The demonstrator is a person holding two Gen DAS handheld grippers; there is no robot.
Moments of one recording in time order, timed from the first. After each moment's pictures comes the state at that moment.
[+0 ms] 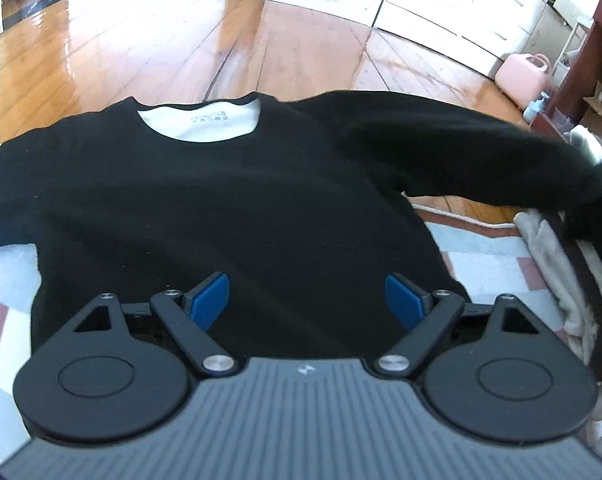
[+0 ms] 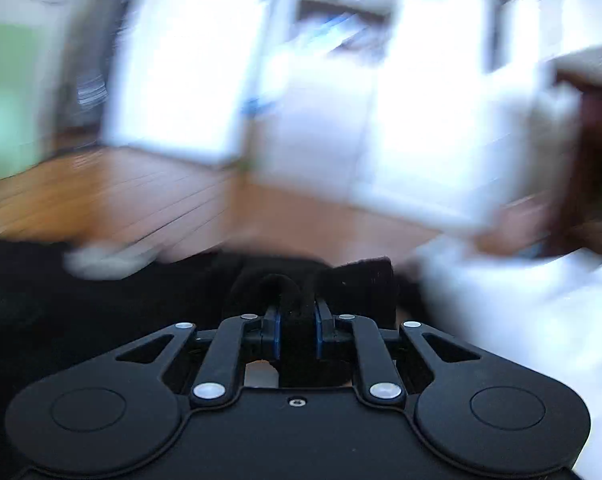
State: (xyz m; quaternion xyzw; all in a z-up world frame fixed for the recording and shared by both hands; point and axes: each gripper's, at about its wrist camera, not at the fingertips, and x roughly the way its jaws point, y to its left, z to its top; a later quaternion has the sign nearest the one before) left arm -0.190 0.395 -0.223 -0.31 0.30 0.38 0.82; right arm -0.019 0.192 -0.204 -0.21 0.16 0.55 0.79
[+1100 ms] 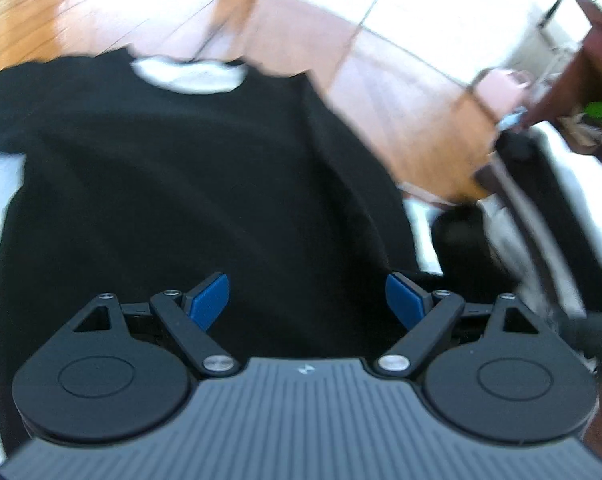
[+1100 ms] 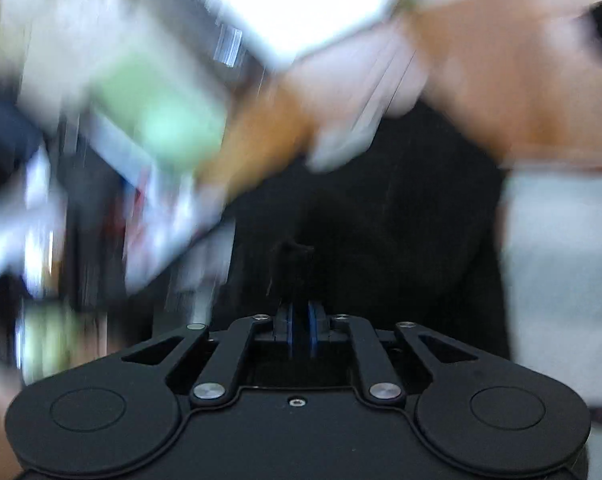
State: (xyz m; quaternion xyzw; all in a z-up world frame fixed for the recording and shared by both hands) left arm -0.217 0.354 -0.242 -0.37 0.28 0.36 0.81; right arm -0.053 0.187 -0.232 -0.12 0.49 0.72 0.49
